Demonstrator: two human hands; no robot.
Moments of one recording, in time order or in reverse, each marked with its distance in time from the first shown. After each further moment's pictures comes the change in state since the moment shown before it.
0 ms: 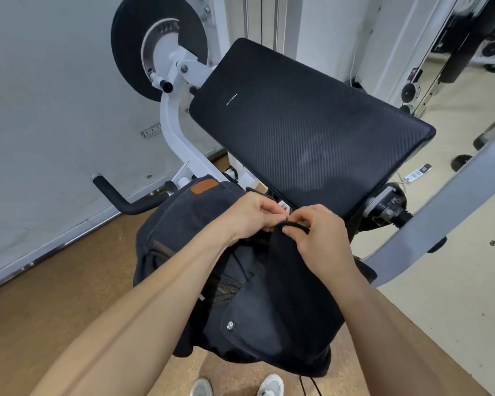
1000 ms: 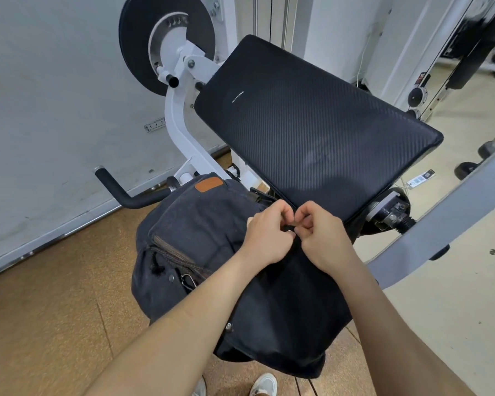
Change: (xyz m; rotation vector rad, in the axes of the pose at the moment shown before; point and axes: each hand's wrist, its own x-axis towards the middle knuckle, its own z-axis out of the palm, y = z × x) left_hand -0.014 -0.006 0.050 0.257 0.318 0.046; right_hand 0.013 0.014 0.001 0.076 -0.183 0.081
